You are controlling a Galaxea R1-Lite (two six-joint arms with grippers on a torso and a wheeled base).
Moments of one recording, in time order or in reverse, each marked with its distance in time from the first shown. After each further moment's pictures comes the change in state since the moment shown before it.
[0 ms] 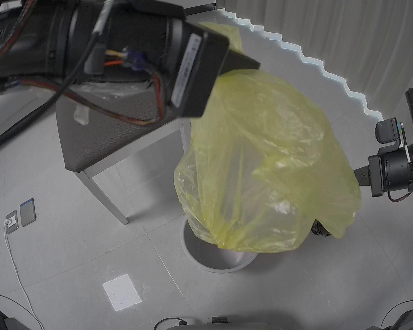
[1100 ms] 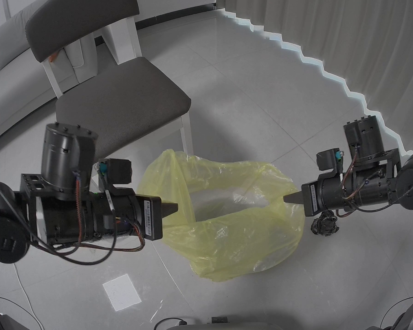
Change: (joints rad) left arm 0.234 -0.094 0.940 -0.603 0.045 -0.654; right arm 0.116 0.287 0.123 -0.383 -0.175 0.023
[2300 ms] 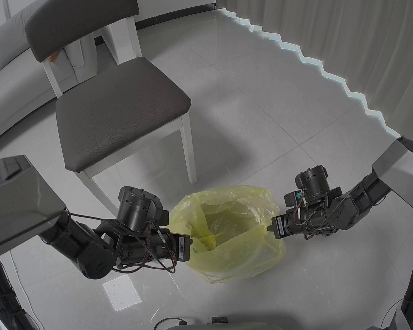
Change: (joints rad) left arm 0.066 0.484 0.114 -0.418 -0.023 -0.001; right arm -0.082 0.489 -0.035 -0.243 0.010 -0.004
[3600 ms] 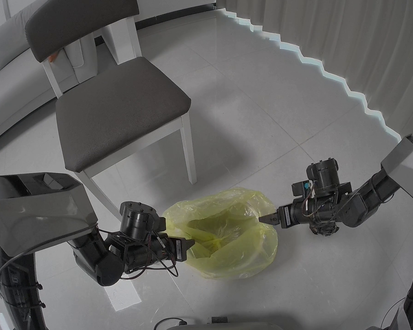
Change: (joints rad) left arm 0.064 0.206 0.054 -0.334 -0.007 0.008; right arm -0.039 -0.041 0.046 -0.128 -0.004 -0.063
